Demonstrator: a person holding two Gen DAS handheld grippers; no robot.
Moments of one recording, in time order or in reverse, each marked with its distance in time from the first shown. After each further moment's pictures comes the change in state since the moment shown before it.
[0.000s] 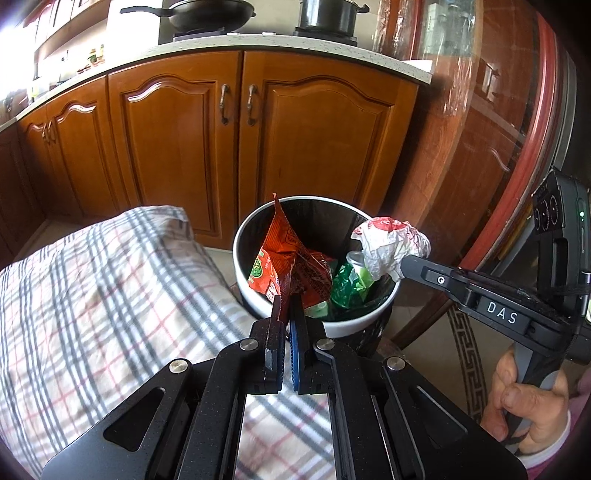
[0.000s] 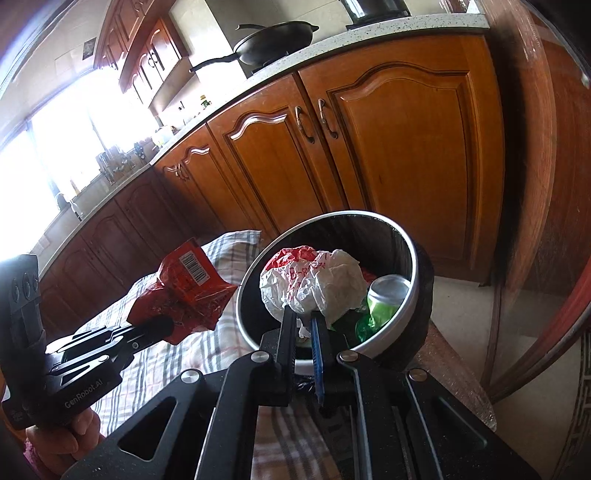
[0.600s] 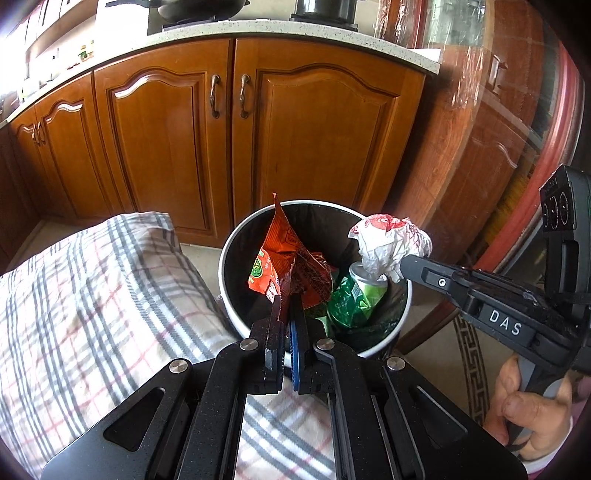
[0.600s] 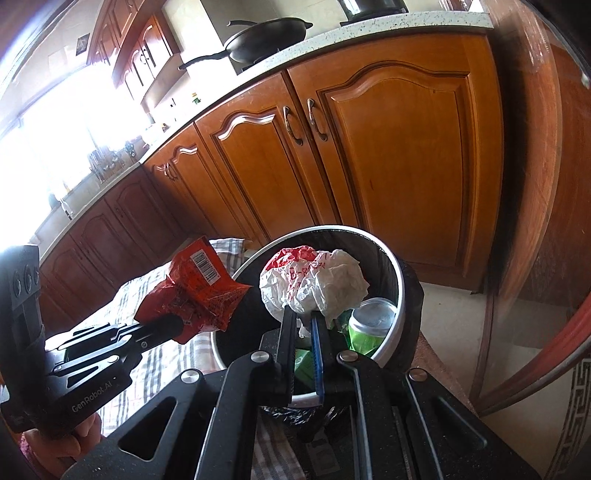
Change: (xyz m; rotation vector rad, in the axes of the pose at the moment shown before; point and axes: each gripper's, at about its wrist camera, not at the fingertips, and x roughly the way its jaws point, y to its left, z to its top) left arm 0.037 -0.007 0.025 0.007 0.048 -0.002; right arm 0.019 -0.014 0.020 -0.010 0.016 -0.033
